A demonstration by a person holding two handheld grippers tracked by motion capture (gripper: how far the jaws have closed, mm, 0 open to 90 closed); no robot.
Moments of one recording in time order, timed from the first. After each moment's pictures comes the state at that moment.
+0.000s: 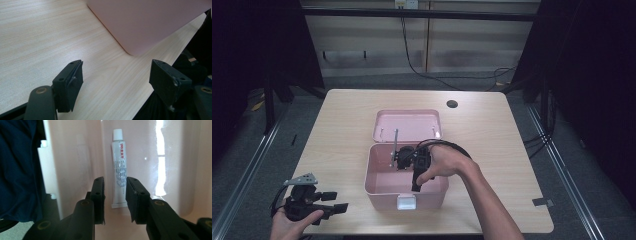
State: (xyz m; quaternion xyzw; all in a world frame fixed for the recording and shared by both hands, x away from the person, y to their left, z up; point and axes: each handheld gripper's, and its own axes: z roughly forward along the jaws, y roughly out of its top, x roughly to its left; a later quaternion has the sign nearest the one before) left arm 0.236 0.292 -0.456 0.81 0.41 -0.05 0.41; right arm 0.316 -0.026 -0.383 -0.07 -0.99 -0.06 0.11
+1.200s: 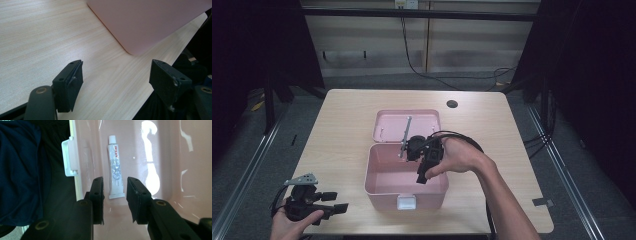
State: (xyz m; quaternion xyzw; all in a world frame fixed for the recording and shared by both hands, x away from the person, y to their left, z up) left arm 0.236 0.292 -0.457 0.82 0.41 -0.04 0.40; right arm 0.306 -0.052 -0.336 -0.09 -0.99 -0.10 0.07
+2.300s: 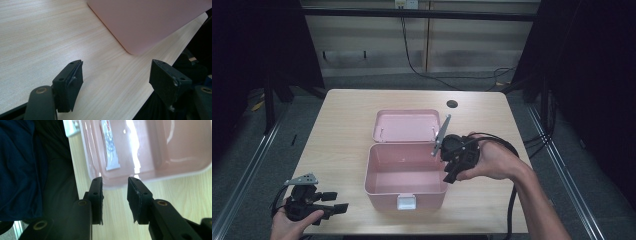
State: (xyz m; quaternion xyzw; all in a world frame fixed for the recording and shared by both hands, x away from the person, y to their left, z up) left arm 0.236 0.292 -0.457 0.82 0.41 -0.04 0.40; right arm 0.279 -0.123 -0.312 -0.14 -0.98 -0.12 0.03
